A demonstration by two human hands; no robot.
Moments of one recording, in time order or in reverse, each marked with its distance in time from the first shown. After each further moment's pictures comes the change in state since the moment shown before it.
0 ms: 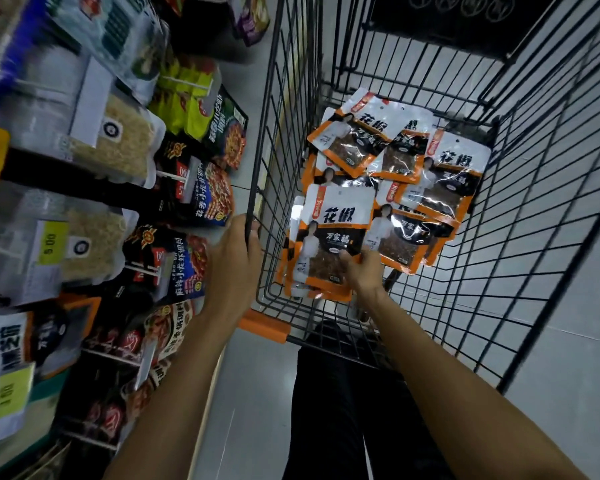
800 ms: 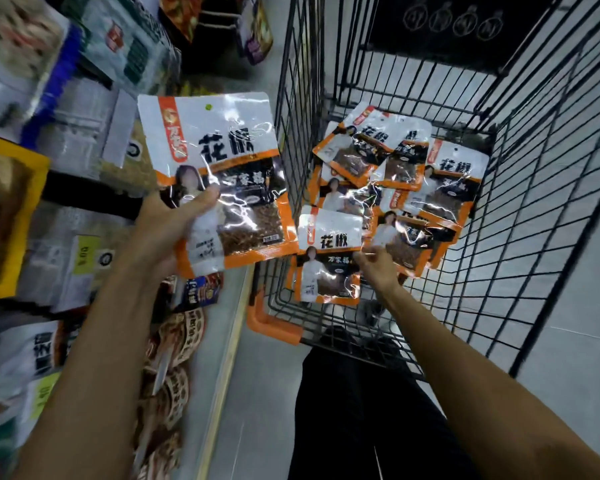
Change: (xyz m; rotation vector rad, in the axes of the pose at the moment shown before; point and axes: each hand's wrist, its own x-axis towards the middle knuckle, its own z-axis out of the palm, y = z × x) left_hand 0.053 0.006 -0.100 -0.787 -0.025 -0.417; right_hand 0.002 -0.014 -0.018 -0.099 -0.057 0.015
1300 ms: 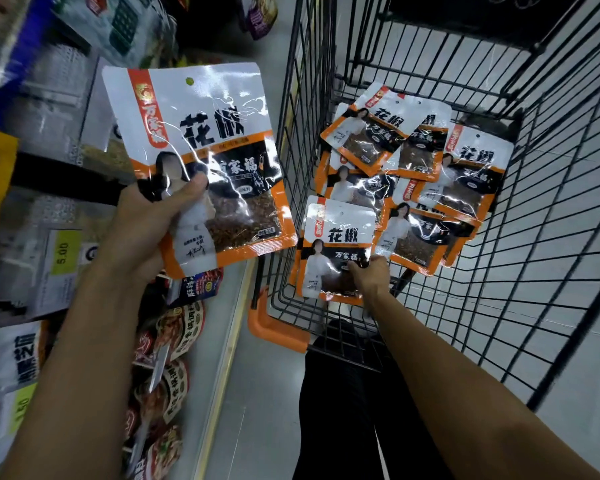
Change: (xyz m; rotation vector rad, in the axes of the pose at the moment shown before) left_hand 0.009 -0.009 -0.014 0.006 -0.048 0.061; right_hand 0.033 0.040 0.048 -0.040 0.143 0.246
